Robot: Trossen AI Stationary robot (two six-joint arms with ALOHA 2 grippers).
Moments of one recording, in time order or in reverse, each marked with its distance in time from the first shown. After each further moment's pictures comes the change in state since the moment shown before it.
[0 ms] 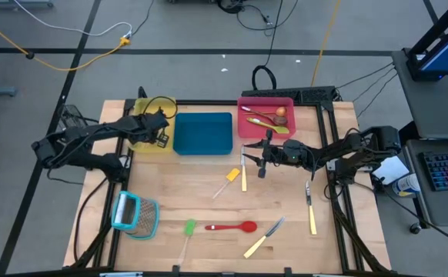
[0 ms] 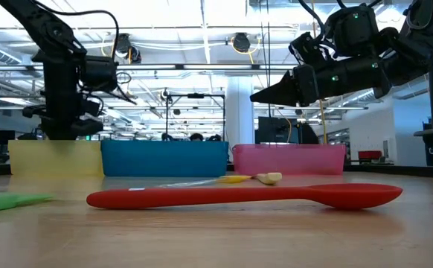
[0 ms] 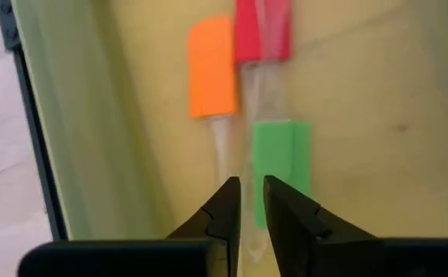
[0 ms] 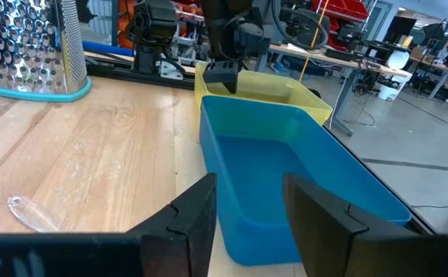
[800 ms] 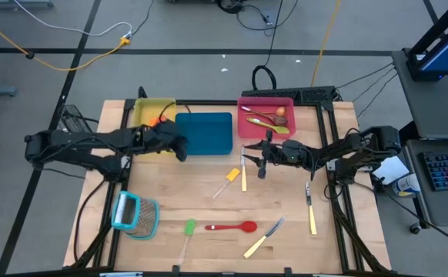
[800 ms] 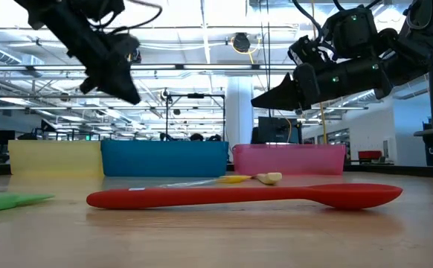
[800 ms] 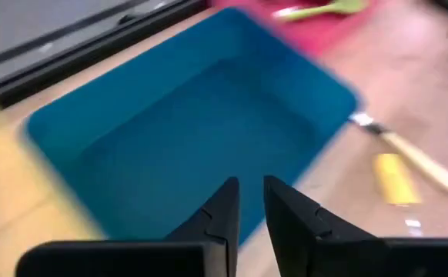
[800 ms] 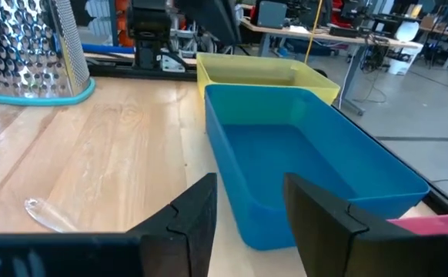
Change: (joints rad) left arm -0.468 -0.155 0.098 0.373 0.104 0.004; right arm 0.000 0.000 0.000 -0.039 0.000 0.101
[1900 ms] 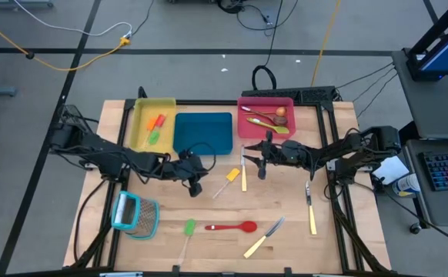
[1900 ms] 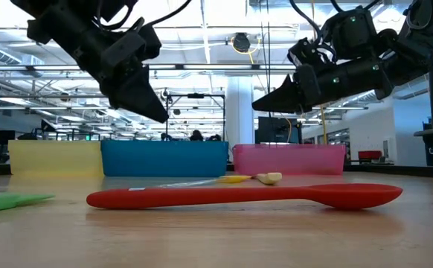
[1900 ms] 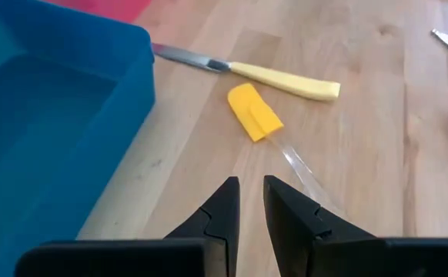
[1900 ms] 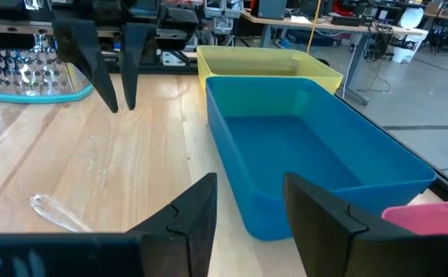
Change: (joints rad) left arm -0.343 0.355 0.000 0.367 0.000 0.132; right arm 0.001 0.000 0.000 -0.026 -0.001 0.032
